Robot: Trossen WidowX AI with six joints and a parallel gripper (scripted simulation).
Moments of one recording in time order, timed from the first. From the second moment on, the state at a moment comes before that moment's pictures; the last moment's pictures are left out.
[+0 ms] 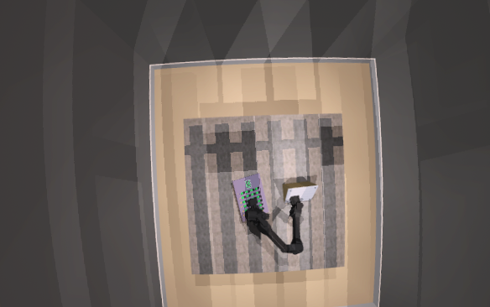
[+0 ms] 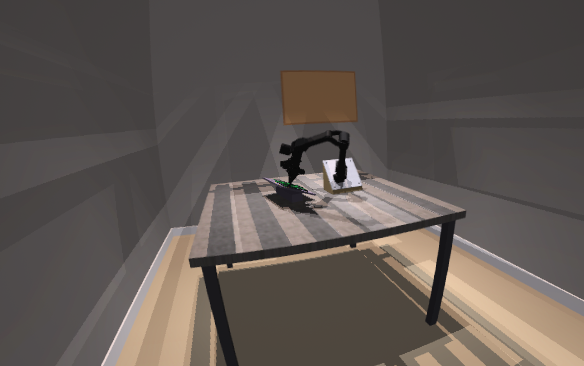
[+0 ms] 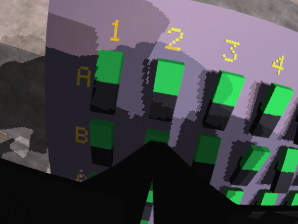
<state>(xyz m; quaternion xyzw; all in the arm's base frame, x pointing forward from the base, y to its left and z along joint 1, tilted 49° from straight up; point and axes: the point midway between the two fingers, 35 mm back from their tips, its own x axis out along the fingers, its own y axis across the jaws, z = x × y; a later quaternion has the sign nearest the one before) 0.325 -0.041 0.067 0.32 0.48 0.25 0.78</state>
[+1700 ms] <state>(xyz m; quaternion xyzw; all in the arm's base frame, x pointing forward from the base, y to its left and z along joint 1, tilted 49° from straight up) 0.327 -0.036 0.063 0.32 0.48 0.25 0.78</state>
